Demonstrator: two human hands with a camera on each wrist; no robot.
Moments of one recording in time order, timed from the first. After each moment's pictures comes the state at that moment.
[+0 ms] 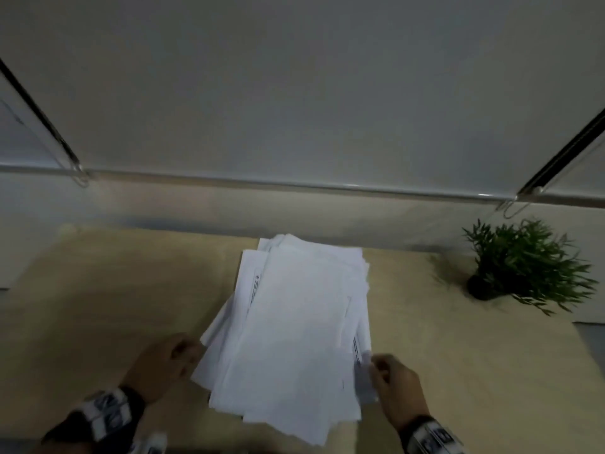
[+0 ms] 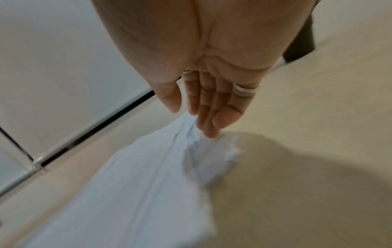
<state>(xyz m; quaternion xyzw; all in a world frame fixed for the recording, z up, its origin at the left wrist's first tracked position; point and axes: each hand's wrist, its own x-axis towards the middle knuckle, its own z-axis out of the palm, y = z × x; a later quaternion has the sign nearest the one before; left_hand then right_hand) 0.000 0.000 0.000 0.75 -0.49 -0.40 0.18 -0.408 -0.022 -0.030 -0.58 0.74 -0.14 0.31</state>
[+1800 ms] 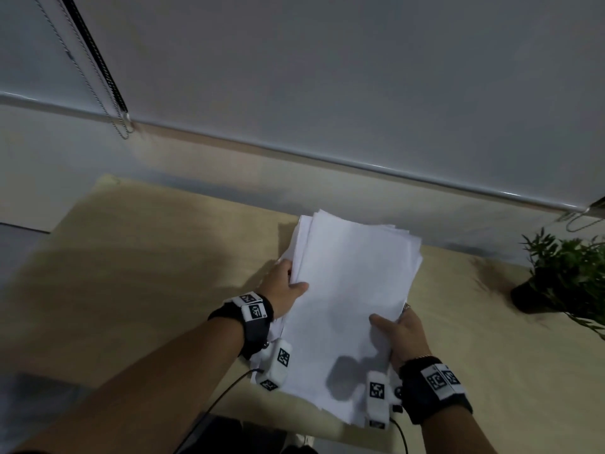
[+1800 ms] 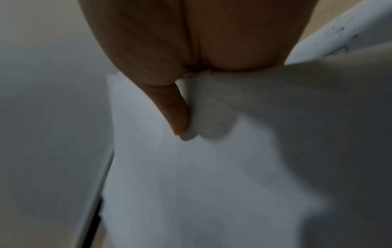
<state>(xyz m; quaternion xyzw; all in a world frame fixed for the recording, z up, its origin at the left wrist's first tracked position) -0.074 -0.109 -0.032 0.69 -0.48 -0.48 0.24 -0.337 -0.087 -0.024 -0.33 0.60 -0.41 0.61</state>
